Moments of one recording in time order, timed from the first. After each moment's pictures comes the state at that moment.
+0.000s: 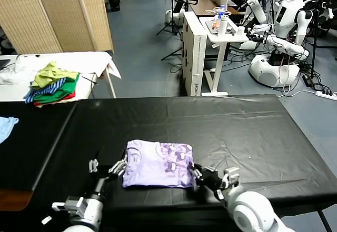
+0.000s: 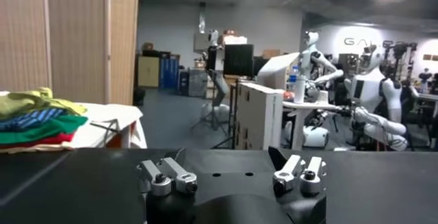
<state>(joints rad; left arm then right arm) 1.66 -1.32 -0.50 -2.21 -0.29 0.09 -0.10 -1.29 1.02 0.21 2.12 0.72 -0.64 0.16</state>
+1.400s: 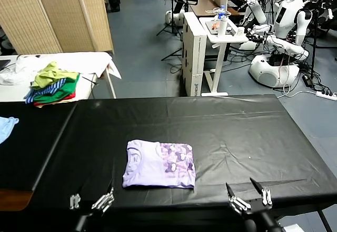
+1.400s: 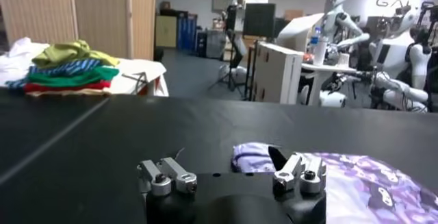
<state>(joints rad) 2.05 -1.30 -0.59 -2.40 -0.32 0.11 -0.15 -2.05 0.96 0.62 2.41 0.47 -0.15 0.22</state>
